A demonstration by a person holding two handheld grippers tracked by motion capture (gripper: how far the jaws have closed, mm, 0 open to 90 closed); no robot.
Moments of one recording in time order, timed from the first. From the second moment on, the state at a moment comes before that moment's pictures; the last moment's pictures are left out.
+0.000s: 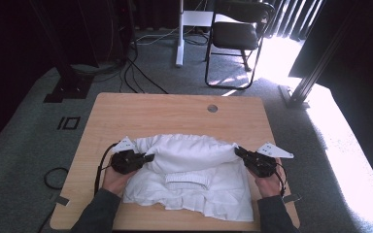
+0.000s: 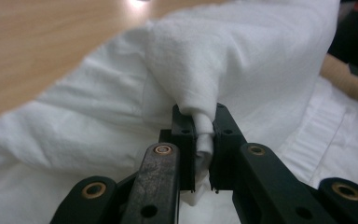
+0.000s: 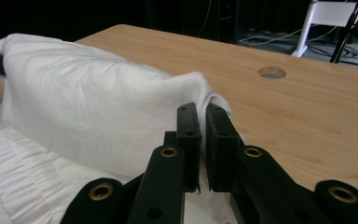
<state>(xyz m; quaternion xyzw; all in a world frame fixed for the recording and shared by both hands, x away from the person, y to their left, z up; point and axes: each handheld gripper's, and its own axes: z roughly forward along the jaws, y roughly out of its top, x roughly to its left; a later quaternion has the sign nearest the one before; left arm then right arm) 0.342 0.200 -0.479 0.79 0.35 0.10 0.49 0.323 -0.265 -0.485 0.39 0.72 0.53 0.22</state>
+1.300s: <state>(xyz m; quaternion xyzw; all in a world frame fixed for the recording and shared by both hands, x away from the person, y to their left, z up) 0.316 0.181 -0.465 0.79 0.36 0.08 0.49 0.291 -0.211 -0.471 0.39 0.74 0.50 0.21</state>
